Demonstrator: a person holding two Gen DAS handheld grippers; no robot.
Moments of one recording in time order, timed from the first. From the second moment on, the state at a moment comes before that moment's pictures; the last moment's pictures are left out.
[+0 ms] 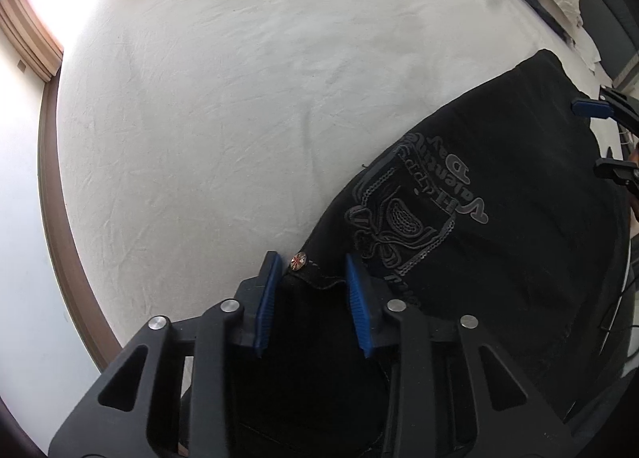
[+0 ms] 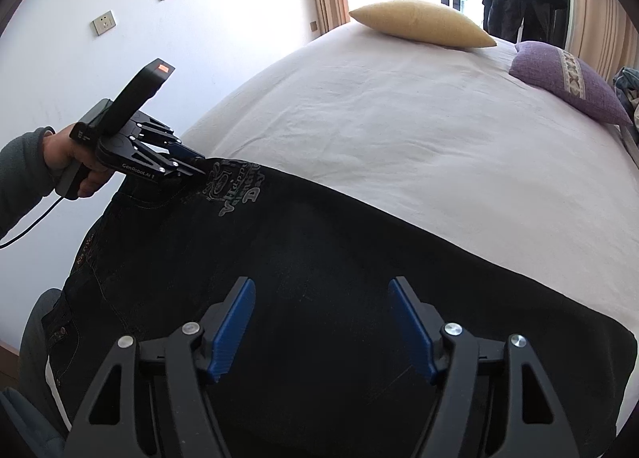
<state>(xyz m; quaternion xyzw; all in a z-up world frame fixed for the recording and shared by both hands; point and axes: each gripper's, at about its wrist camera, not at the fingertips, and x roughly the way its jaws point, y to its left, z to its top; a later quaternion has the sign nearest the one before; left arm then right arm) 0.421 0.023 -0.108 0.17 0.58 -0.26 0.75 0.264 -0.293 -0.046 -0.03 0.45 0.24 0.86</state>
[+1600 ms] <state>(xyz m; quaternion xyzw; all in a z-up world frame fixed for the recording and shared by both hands) 0.199 0.021 -0.024 0.20 0.40 -0.24 0.86 0.257 -0.228 -0.034 -0.11 0.47 0.27 0.83</state>
